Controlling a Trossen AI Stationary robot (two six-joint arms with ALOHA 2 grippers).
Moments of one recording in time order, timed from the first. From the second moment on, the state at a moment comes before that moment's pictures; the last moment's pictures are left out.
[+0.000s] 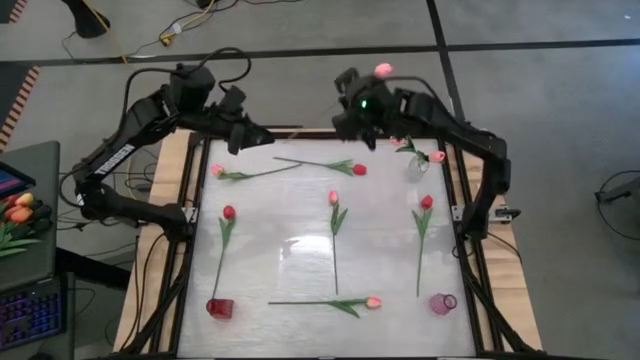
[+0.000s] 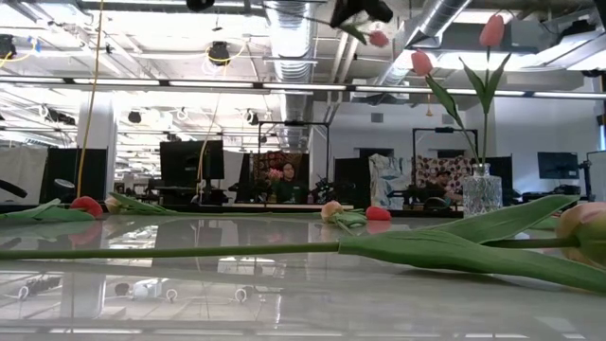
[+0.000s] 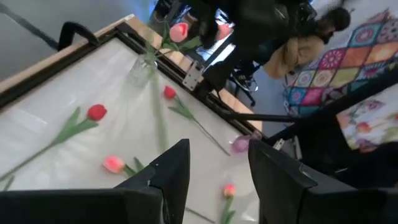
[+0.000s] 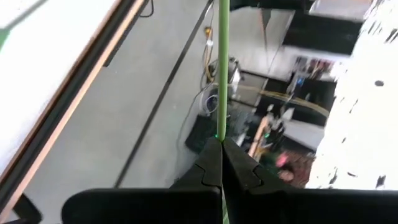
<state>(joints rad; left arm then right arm) 0.58 1.25 1.64 -0.85 0.55 -0.44 -0.25 1.78 2.15 -0.95 0.60 -1.35</state>
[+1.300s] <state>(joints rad) 0.12 1.43 1.64 -0.52 0.54 -0.96 0.37 1.81 2.15 -0.92 1.03 -1.34</state>
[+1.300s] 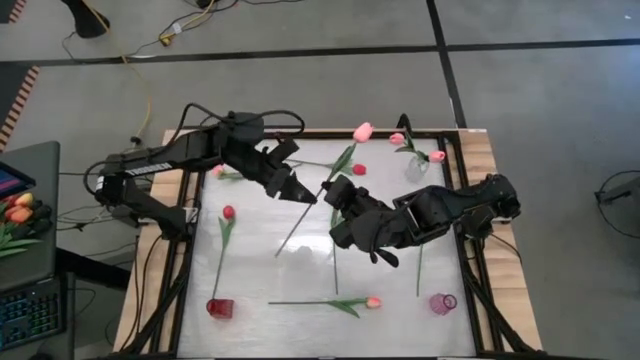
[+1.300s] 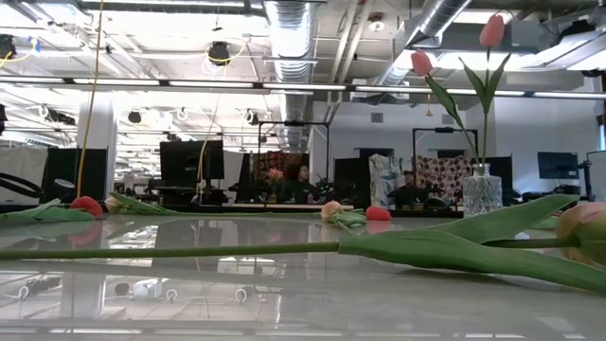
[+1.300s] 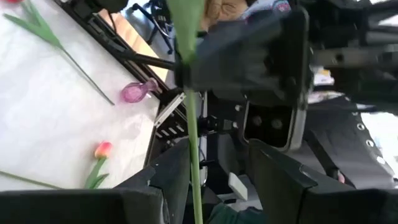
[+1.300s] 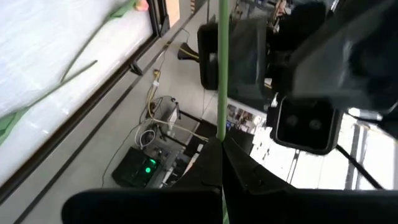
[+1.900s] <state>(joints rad) 0.10 1.43 1.64 -0.53 0.48 -0.92 0.37 1.81 2.15 -0.88 1.02 -1.34</state>
